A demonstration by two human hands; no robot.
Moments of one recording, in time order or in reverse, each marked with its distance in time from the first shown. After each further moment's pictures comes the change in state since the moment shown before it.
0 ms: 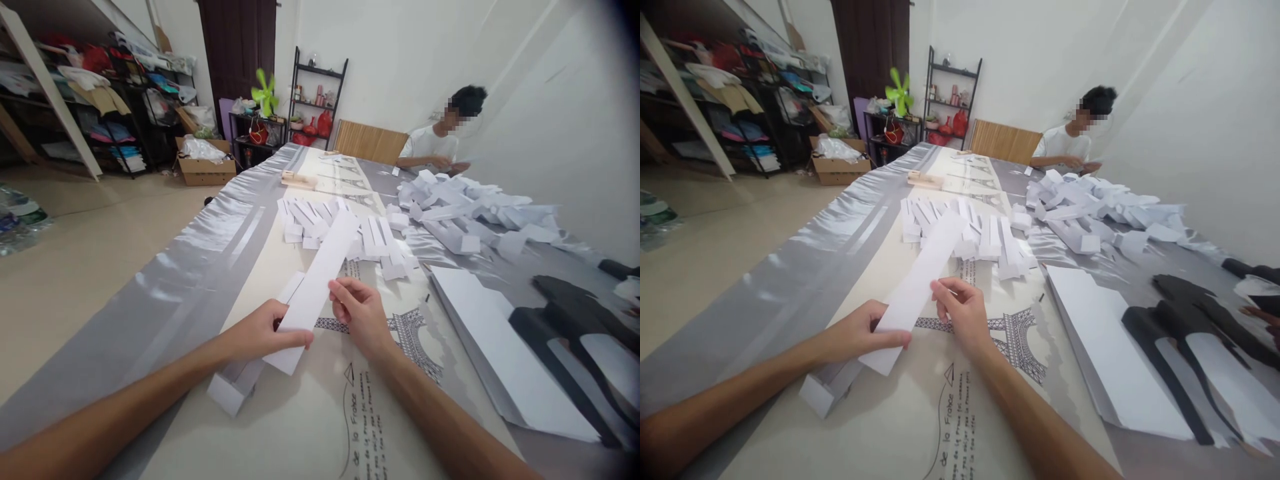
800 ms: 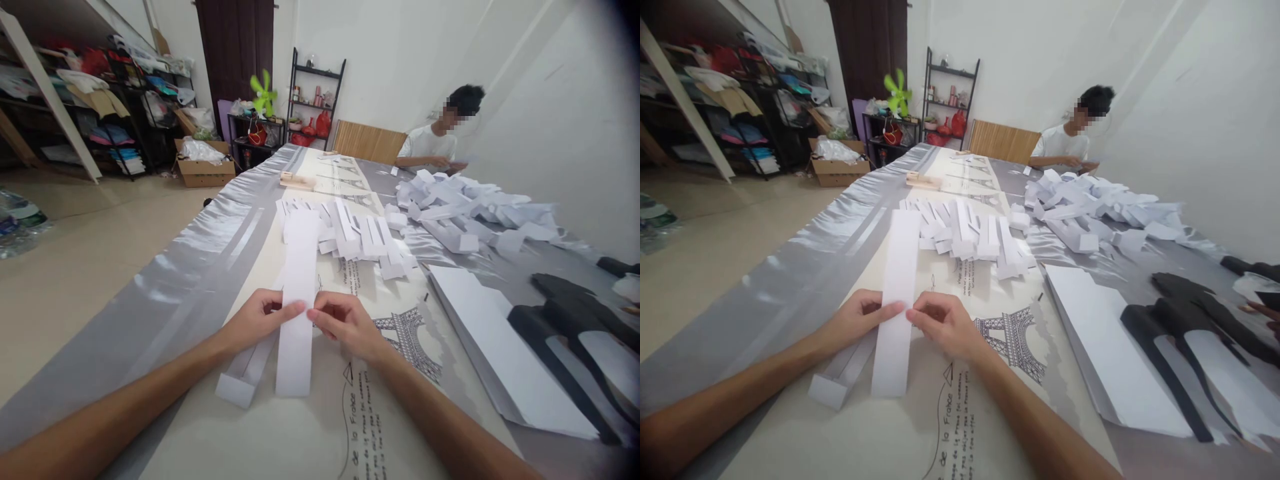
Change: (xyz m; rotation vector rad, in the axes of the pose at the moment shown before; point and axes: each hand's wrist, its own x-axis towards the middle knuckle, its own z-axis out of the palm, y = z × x) left_hand 0.005 -0.001 0.000 -0.127 0.271 0.074; right_hand -0.007 -0.009 0.001 -0.140 -0.438 -0.010
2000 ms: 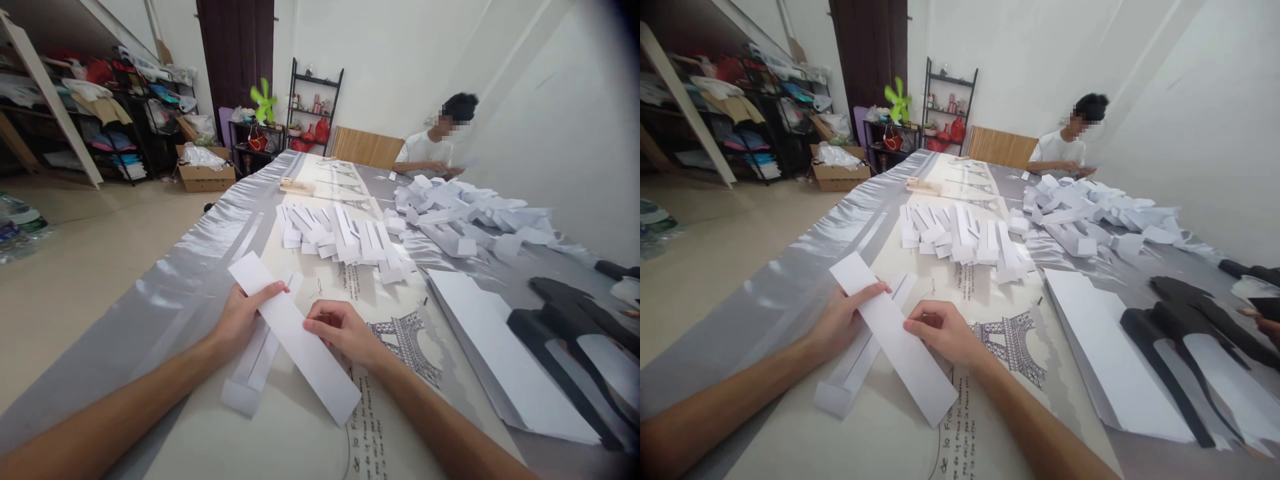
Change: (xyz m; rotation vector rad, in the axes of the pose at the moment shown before) left_hand 0.006 -0.007 -0.004 -0.516 0.445 -0.120; right_hand 0.003 0.000 0.002 0.014 -0.039 0.091
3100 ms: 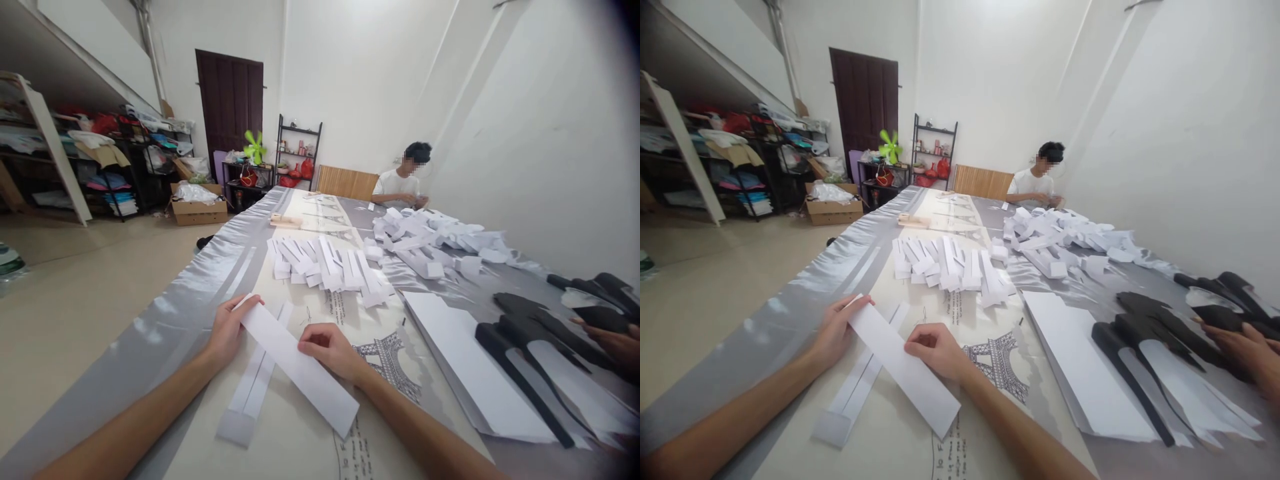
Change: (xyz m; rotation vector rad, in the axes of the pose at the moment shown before) left_hand 0.038 -0.002 -0.026 0.020 0.106 0.122; right_hand 0.007 0.013 -0.004 -0.016 0.077 -0.022
